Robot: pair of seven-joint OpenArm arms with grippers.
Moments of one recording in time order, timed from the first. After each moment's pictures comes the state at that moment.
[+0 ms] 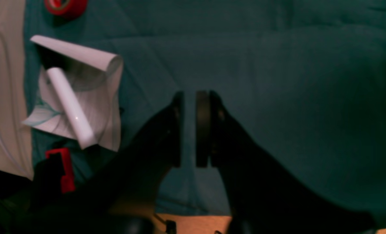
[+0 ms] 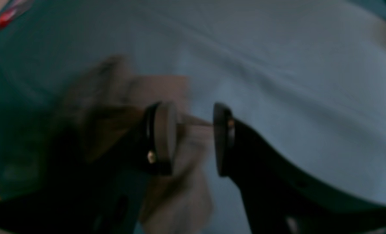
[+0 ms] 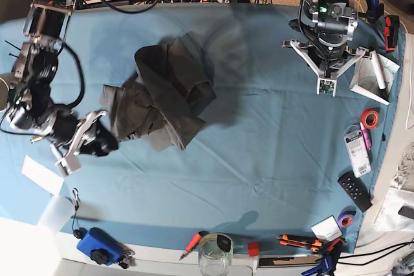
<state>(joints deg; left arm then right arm) 22.9 -4.2 -1.3 124.3 8.6 -1.9 62.8 14.1 27.8 14.6 89.7 52.1 39.6 -70.8</state>
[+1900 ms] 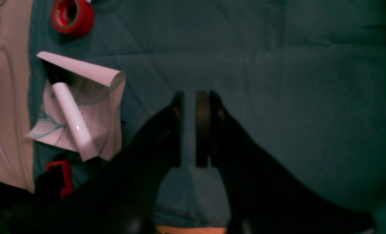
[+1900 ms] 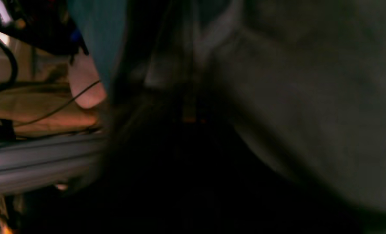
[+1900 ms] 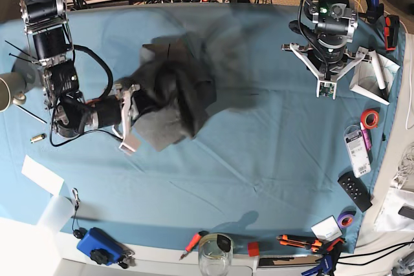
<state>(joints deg) 22.7 -4.2 -1.3 124.3 8.0 -2.1 60.0 19.4 33.8 -18.8 78.0 82.4 39.6 -79.0</state>
